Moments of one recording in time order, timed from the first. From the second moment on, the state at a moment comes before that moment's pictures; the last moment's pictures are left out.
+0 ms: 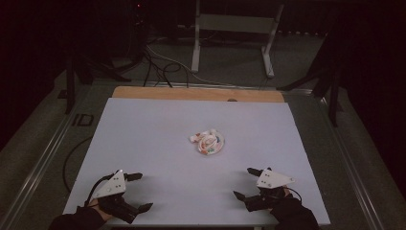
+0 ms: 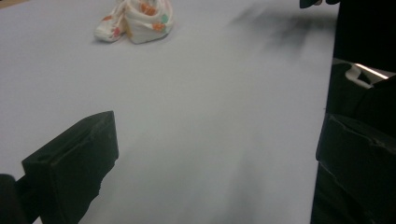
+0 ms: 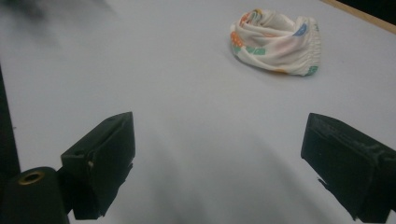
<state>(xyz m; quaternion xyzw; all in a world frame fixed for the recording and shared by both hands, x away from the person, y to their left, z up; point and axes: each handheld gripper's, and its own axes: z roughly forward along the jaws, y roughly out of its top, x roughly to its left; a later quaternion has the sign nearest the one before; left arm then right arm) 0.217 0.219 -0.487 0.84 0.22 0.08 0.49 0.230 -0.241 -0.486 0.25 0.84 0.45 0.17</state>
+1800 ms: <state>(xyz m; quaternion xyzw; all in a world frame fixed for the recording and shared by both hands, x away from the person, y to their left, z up) 0.289 0.155 -0.431 0.84 0.19 0.08 0.50 0.293 -0.208 -0.425 0.26 0.82 0.47 0.22</state>
